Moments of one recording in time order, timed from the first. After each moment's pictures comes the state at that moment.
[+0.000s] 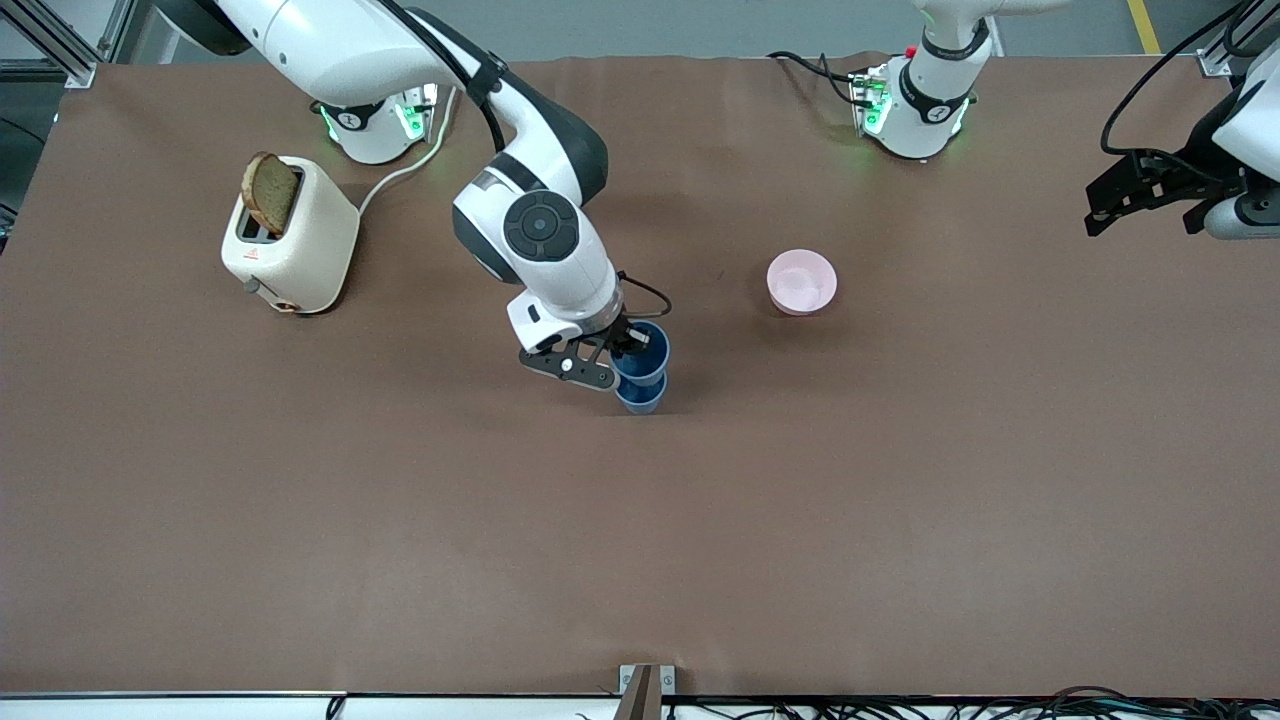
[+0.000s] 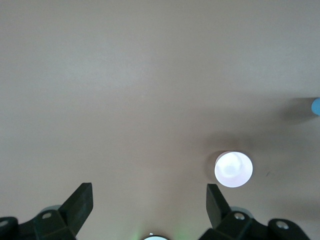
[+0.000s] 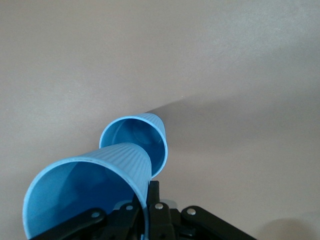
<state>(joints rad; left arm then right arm) 0.00 -0.05 -0.11 -1.53 0.03 1.47 -0.08 0.32 0.63 0.49 -1.46 -0.18 2.09 1.14</state>
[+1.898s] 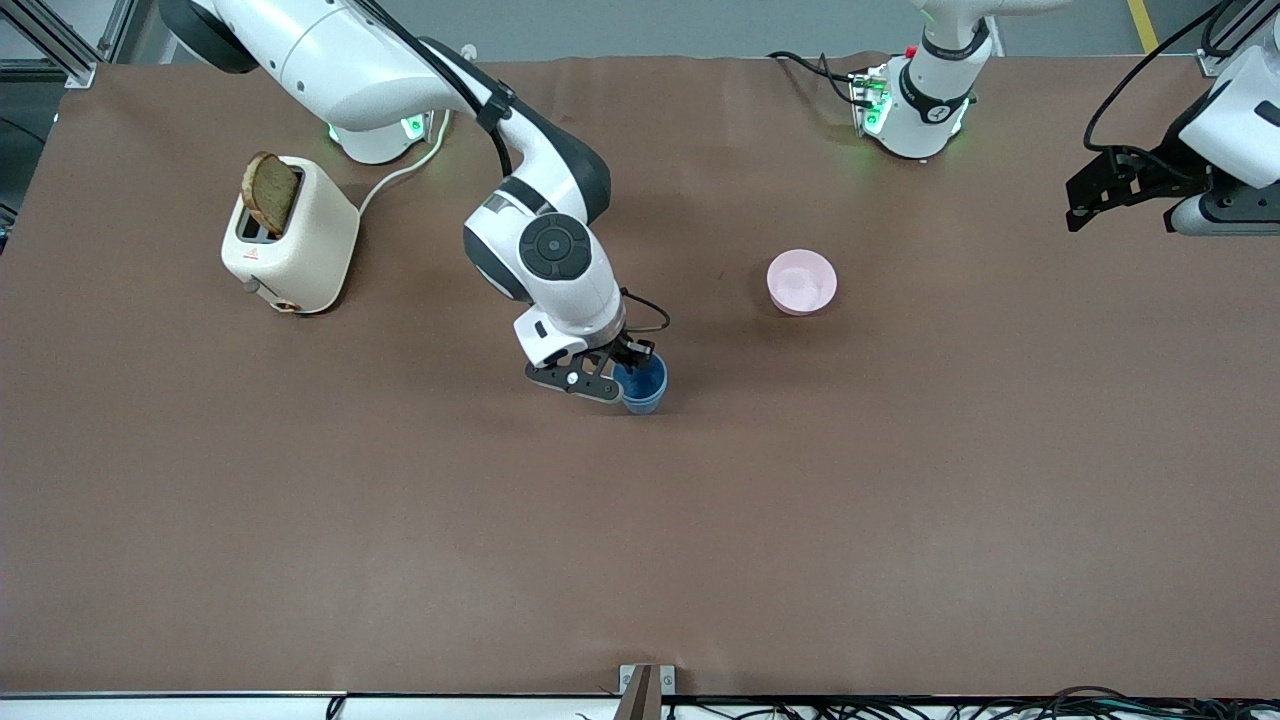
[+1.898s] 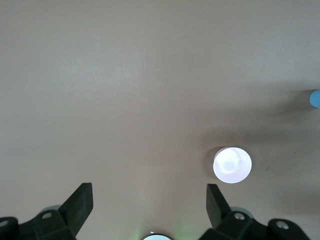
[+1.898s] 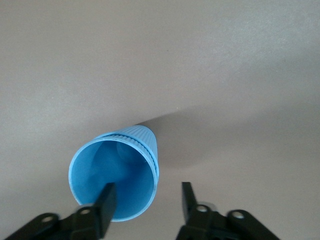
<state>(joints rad) 0.00 -0.06 -0.13 -1.55 0.03 1.47 -0.08 0.32 0.68 0.50 -1.46 -0.26 2.12 1.14</state>
